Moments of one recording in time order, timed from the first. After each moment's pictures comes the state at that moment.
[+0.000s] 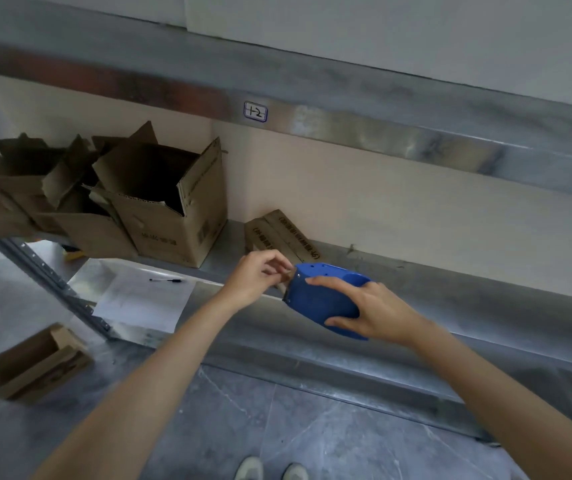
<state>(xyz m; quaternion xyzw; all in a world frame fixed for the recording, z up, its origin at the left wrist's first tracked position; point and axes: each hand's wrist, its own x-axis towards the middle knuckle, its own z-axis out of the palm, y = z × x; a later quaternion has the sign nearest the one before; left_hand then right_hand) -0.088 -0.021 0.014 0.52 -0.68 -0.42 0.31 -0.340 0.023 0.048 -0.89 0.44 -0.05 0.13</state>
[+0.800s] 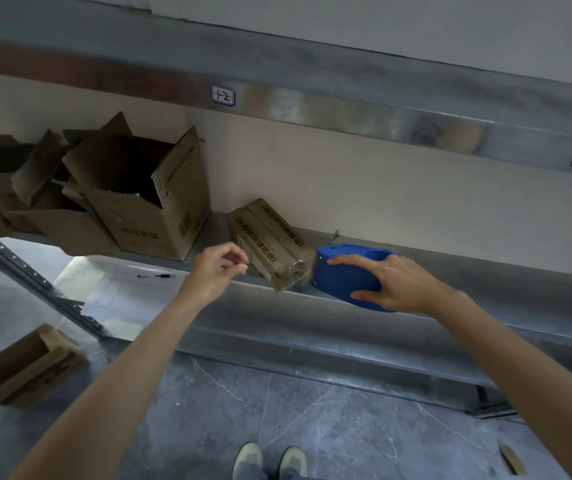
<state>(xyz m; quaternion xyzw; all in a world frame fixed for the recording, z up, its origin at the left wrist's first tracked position) -0.059 -0.015 -0.004 0.56 -0.64 -0.39 0.34 -0.398 0.014 0.063 -0.88 0.48 -0.01 0.07</state>
